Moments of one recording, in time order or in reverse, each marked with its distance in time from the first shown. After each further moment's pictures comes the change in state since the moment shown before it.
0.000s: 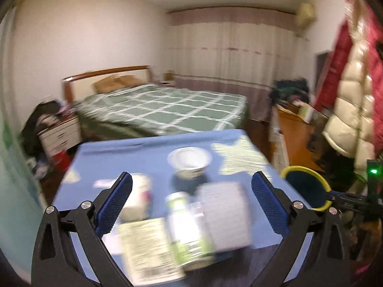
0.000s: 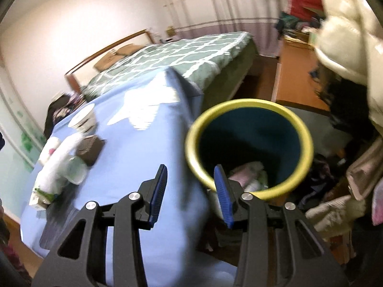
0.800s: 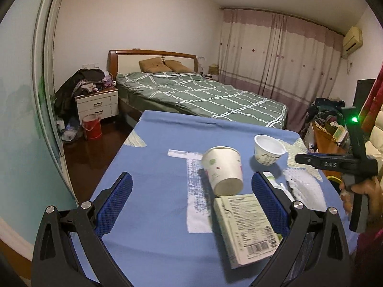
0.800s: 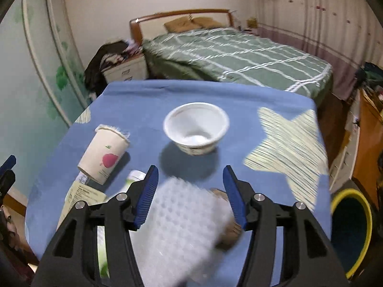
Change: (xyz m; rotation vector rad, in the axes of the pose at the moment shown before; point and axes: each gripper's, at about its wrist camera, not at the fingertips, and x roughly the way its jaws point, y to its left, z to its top) left arm -0.004 0.142 -0.058 -0.193 0.039 0.166; right arm 0.116 0.256 0.073 -0.418 0.135 0.177
